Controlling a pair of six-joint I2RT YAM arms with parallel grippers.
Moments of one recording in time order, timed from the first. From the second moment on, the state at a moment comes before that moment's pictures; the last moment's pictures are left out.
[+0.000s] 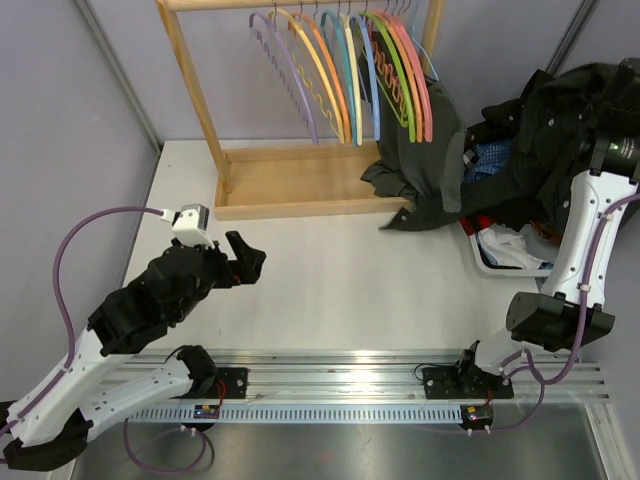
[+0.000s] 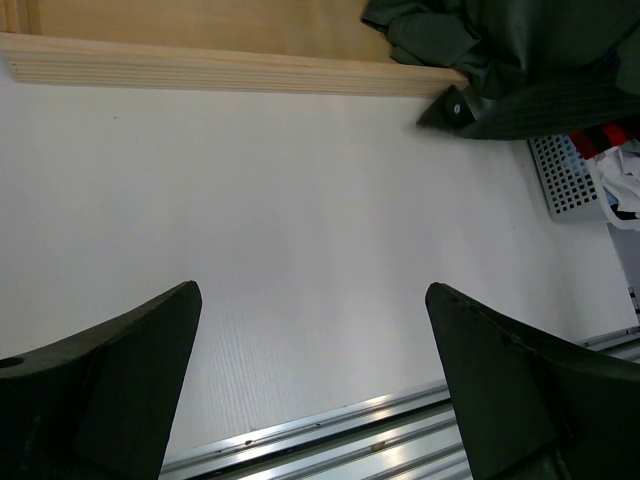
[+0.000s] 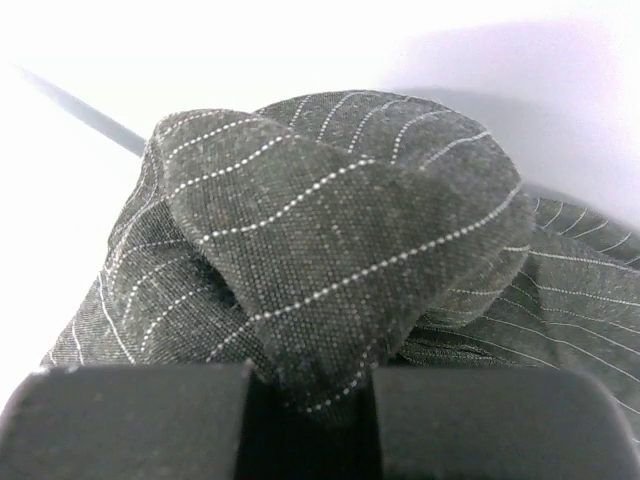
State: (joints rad) left arm -0.86 0.65 1.03 -0.83 -0.44 -0.65; right arm -0.35 1.56 2.03 -0.69 0.58 0.72
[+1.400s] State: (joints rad) left arm -0.86 0.58 1.02 -0.82 -0.42 -0.65; right arm -0.38 1.84 1.78 -0.51 0.50 0.85
